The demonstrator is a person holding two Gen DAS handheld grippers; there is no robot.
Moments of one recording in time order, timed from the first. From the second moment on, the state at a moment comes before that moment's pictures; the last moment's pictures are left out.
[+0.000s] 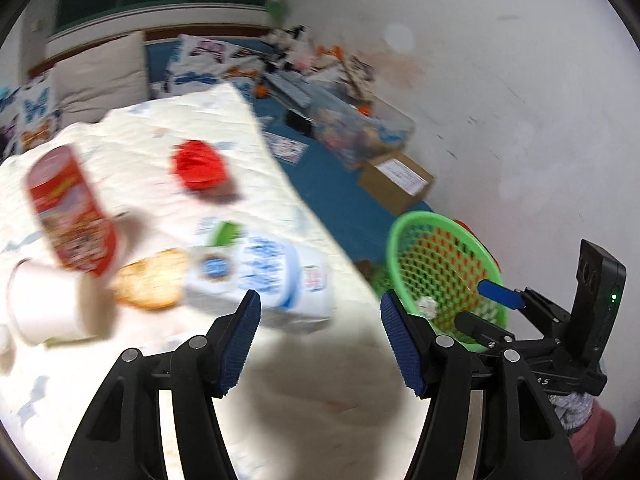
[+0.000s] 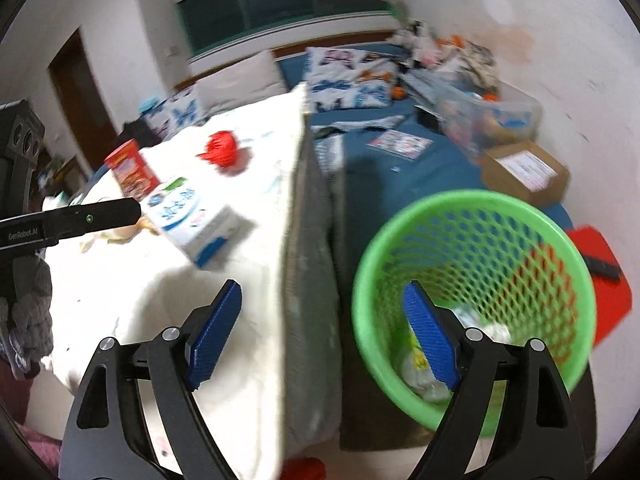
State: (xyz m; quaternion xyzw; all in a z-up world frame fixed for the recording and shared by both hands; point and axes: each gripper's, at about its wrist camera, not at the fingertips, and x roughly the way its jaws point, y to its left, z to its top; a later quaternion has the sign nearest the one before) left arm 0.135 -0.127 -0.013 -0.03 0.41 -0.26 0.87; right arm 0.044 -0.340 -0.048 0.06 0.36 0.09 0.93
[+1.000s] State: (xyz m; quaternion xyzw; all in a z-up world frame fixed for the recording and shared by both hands) left arm 0.171 0.064 -0.030 -0.08 0.43 -0.10 0.90; right arm 0.166 -0.178 -0.054 -0.17 0.37 0.28 0.87
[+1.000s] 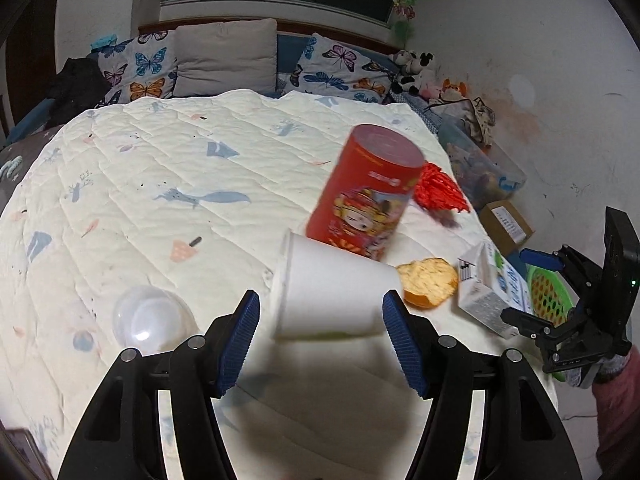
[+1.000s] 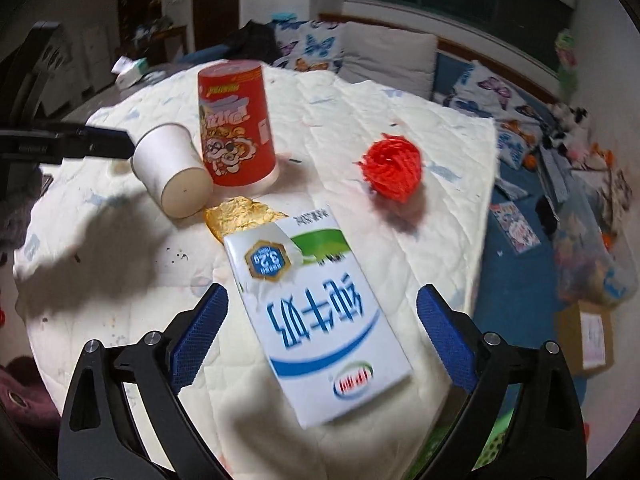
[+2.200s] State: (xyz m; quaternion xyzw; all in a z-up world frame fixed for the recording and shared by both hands) left arm 0.168 0.048 -0.042 -0.09 0.44 -0.21 0.87; right arm 0.164 -0.197 -0.059 -0.10 0.41 0.27 0.86
